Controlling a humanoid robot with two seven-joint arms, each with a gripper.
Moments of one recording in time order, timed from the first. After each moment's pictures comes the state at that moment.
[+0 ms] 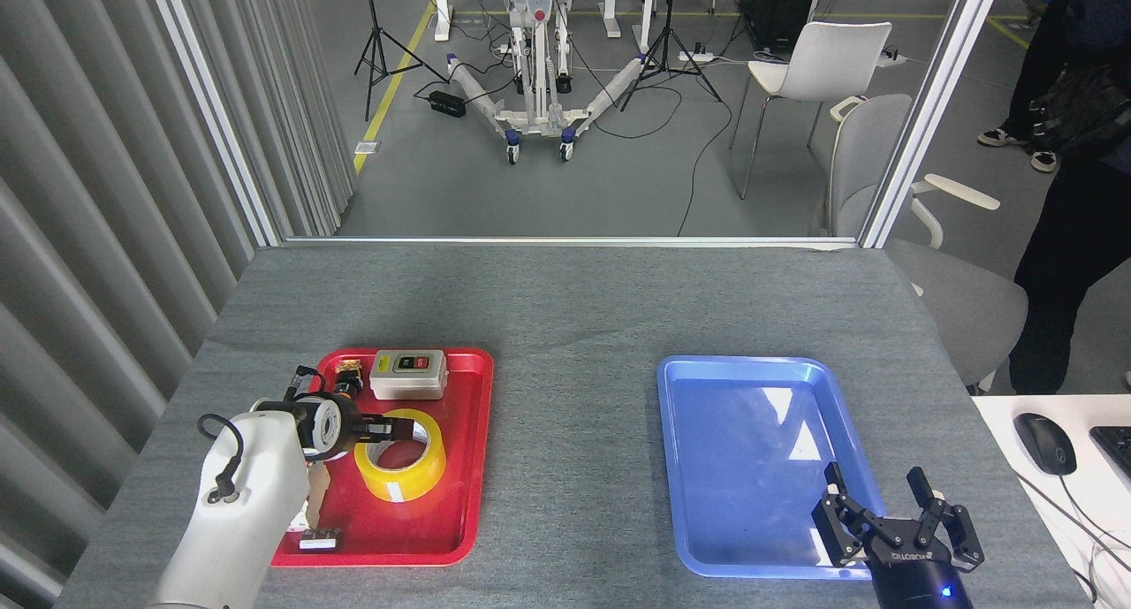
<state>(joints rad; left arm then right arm) -0.73 0.16 -0.17 -0.70 -1.26 -0.10 -0.80 0.10 -0.13 -0.11 -1.53 1.28 -0.11 -0.09</state>
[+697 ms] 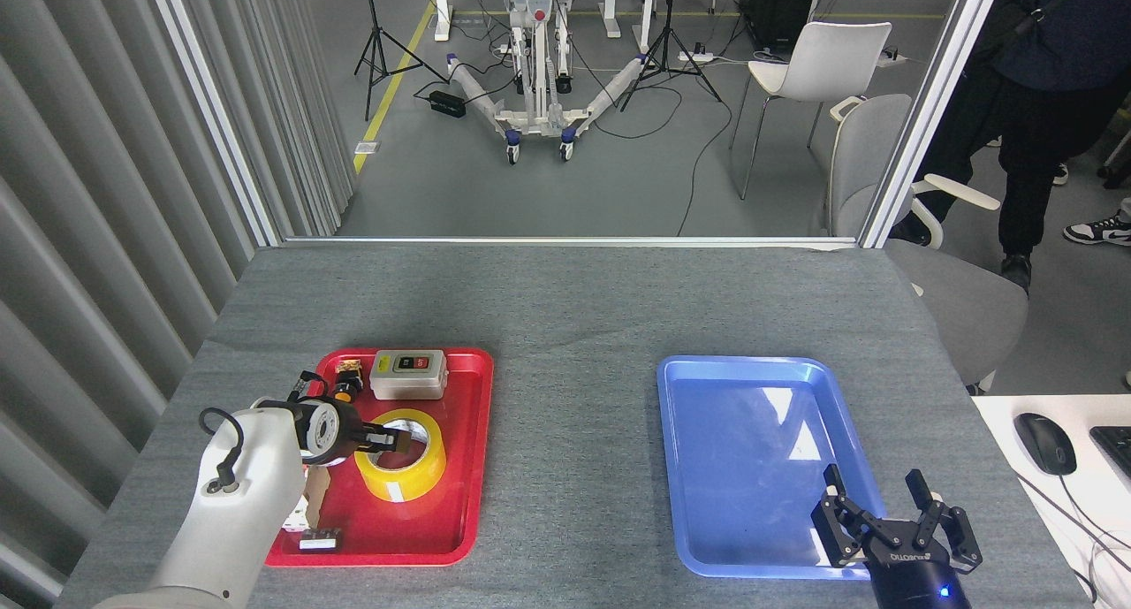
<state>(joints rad) -0.77 0.16 -0.17 -0.60 -1.28 -0.23 -0.80 0.09 -0.13 -0.11 -1.51 1.28 -0.11 -0.09</state>
